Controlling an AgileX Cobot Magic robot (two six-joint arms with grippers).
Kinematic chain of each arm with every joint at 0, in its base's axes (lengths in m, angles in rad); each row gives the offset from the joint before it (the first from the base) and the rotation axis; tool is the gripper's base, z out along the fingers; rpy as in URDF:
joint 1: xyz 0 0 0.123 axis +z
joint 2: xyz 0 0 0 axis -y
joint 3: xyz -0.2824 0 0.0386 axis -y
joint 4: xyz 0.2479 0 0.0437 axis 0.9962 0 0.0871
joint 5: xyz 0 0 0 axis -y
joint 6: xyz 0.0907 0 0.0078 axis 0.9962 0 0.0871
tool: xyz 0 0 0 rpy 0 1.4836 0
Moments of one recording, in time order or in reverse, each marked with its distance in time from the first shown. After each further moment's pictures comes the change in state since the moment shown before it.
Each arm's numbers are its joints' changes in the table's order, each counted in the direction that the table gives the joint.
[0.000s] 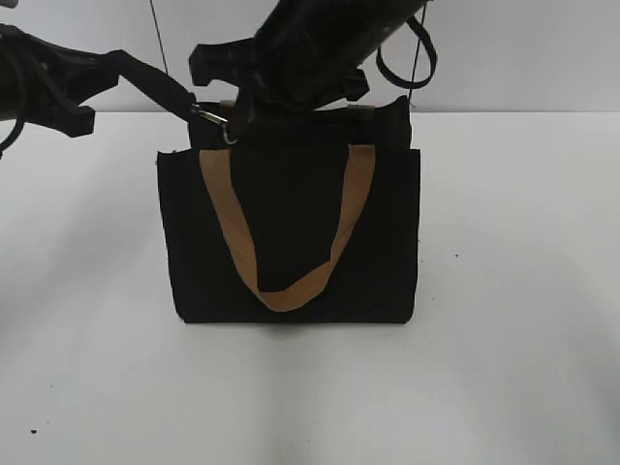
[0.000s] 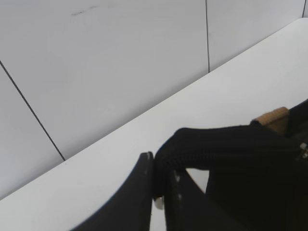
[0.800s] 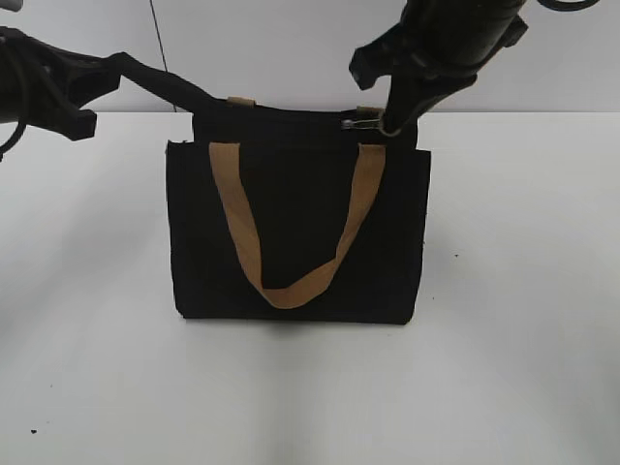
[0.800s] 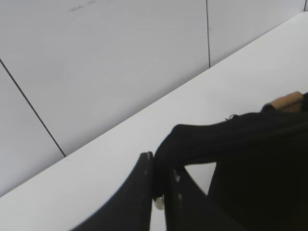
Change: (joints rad) left arm -0.005 0.000 0.000 0.008 -0.018 -0.001; right arm -0.143 0.127 0.001 -0.343 -0.371 -0.043
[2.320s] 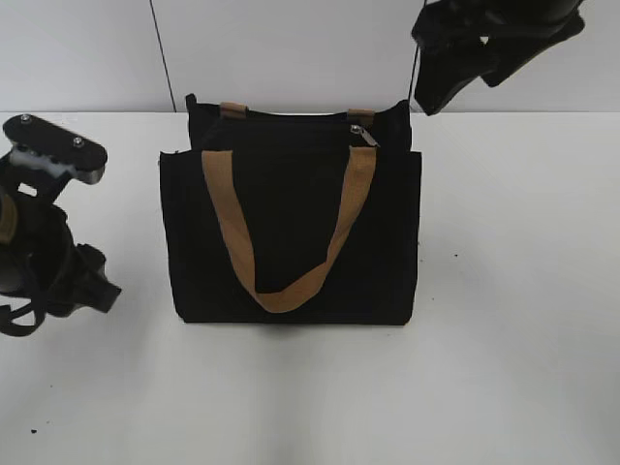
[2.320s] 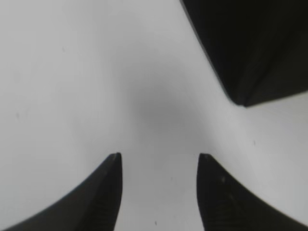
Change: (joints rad) left arm -0.438 0.050 -0.075 -0.601 -1.041 0.186; right arm -0.004 0.127 0.000 -0.041 -0.142 -0.048
